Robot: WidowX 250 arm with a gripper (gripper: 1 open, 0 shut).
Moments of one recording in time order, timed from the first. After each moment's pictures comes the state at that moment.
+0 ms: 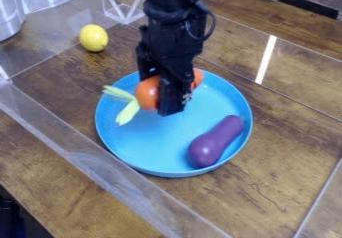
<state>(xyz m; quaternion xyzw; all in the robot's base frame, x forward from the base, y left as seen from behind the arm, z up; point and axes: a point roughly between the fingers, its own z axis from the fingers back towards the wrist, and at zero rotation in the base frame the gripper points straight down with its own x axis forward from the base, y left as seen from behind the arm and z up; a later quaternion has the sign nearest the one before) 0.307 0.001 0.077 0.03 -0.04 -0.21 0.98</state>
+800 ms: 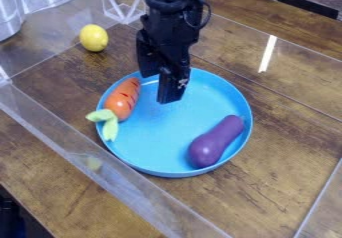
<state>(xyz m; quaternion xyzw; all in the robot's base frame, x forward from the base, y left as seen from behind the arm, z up) 0.329 0.026 0.067 0.04 -0.03 -0.22 0.97</state>
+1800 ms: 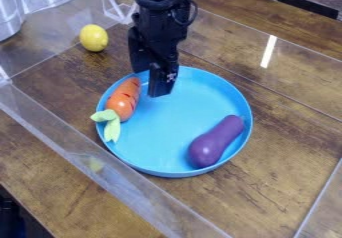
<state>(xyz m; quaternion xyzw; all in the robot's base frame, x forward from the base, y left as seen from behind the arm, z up) 0.338 0.044 0.062 0.05 -0.03 -0.22 0.97</state>
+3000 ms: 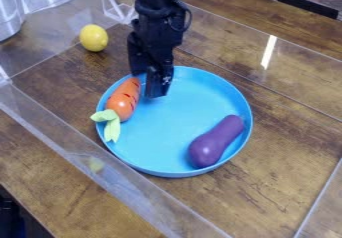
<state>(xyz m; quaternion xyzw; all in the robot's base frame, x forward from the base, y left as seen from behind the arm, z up) 0.351 0.061 0.042 0.05 -0.02 -0.23 0.97</state>
